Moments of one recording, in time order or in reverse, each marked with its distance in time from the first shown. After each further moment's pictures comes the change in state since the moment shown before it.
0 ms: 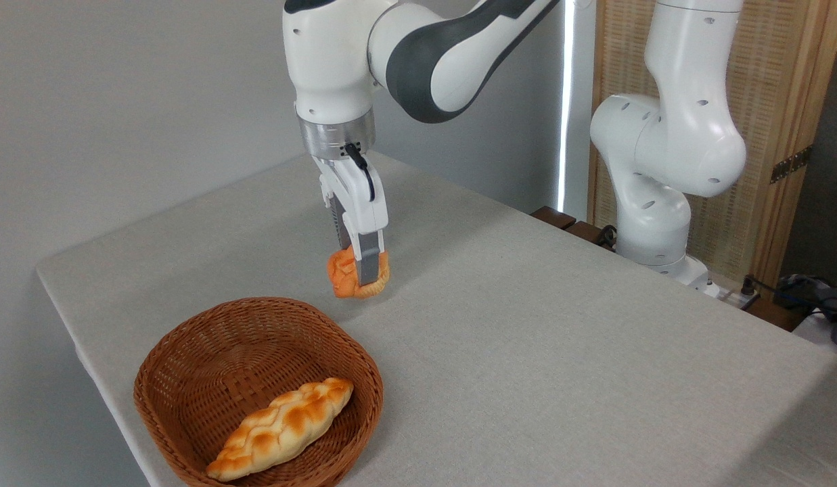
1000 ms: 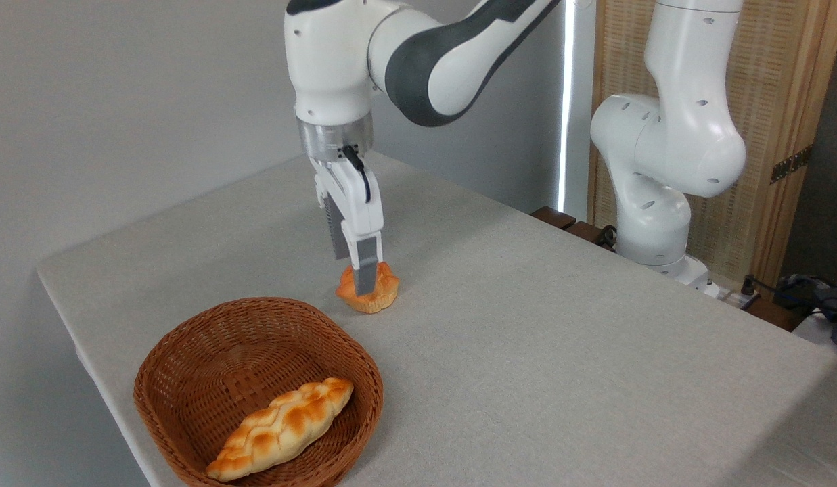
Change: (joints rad) arm -0.008 0.000 0.000 0.003 0.029 0.045 -0.013
